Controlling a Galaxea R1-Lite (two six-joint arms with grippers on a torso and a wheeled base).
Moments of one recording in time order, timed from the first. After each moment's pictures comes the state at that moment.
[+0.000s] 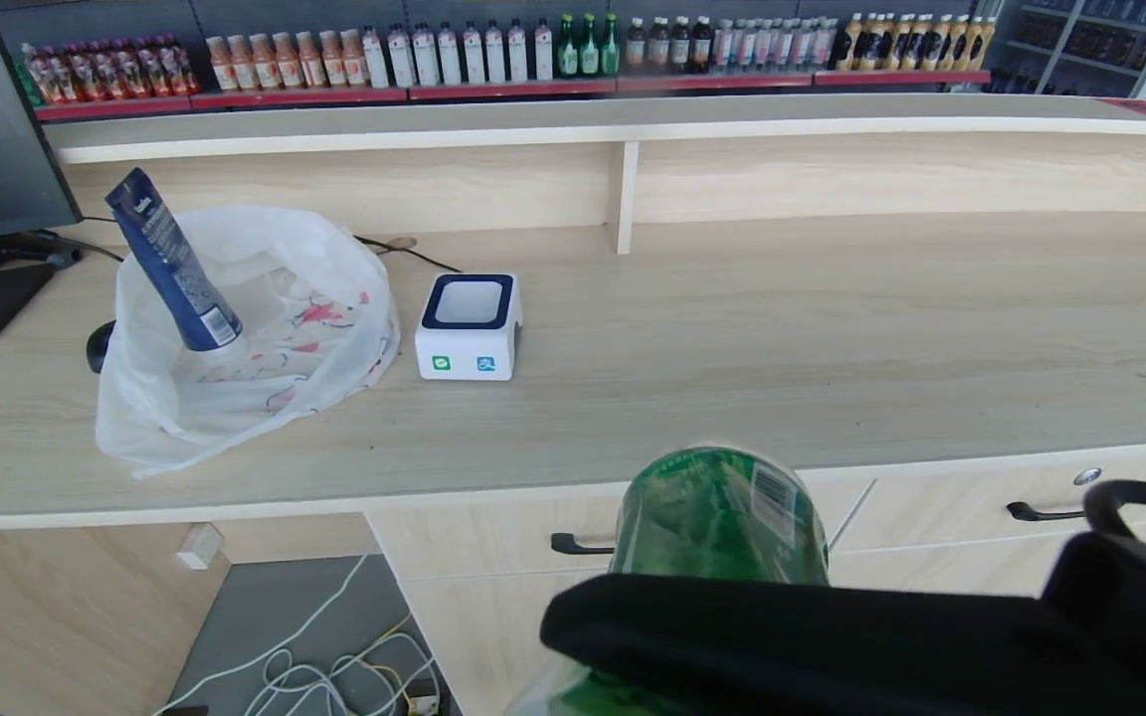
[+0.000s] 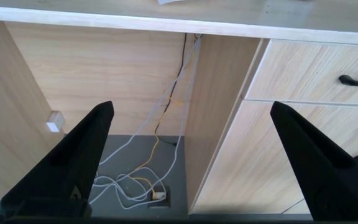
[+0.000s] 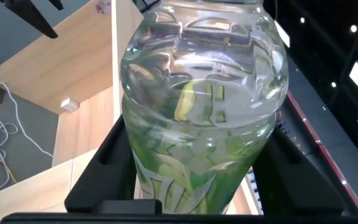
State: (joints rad) left arm 0.00 0.00 0.00 0.00 0.00 -0.02; right arm 1.35 1.35 -0.71 -0.77 -0.04 -1.26
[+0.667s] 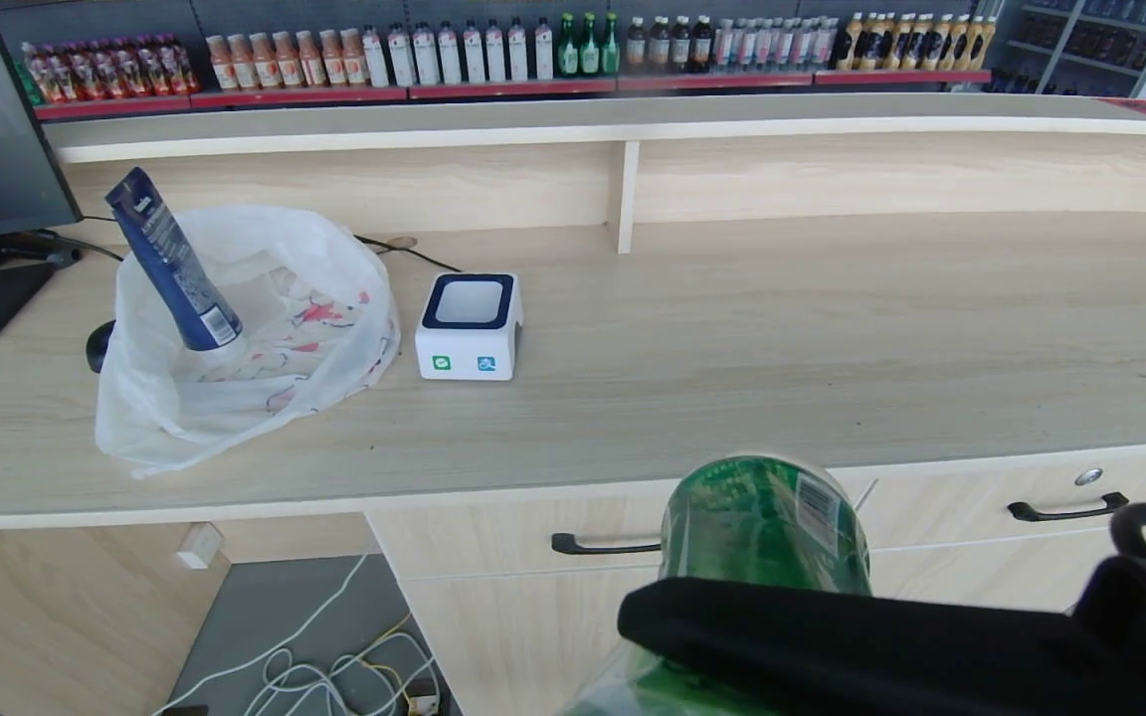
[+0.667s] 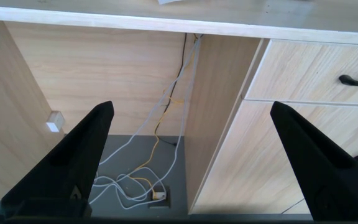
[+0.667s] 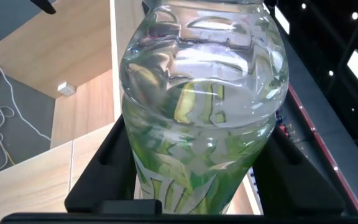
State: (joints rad) left arm 0.00 0.00 0.00 0.00 0.00 -0.02; right arm 1.35 1.33 -0.66 -0.78 -0.11 -1.28
